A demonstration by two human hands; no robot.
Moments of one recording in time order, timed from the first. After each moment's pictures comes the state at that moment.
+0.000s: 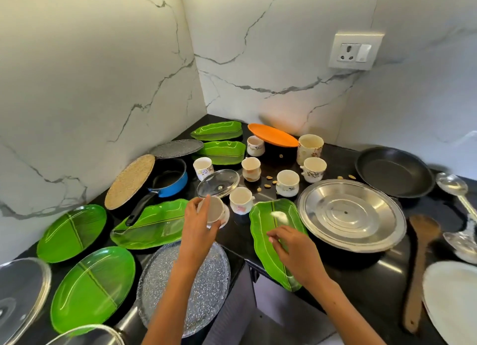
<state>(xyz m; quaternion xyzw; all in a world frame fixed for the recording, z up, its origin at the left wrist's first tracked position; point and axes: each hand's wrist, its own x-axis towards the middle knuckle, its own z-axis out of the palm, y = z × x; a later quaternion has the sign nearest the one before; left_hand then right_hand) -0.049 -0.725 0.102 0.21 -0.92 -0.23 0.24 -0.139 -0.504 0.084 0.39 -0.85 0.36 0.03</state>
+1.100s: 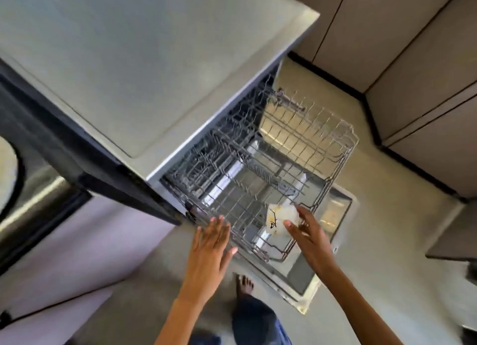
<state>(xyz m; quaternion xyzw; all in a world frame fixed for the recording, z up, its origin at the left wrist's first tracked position) 0.090 -0.097 -0.154 -0.54 -0.82 -0.13 -0.15 0.258 0.072 -0.114 -0.49 -0.66 0.55 0.11</state>
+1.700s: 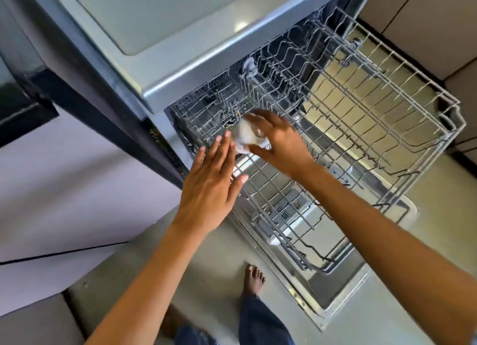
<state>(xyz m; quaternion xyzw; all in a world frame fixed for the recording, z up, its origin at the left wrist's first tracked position) 0.012 -0.054 -0.203 -0.50 -0.86 -0.09 -0.03 0.063 0.136 -0.213 -0.11 -0.97 0.18 0.08</state>
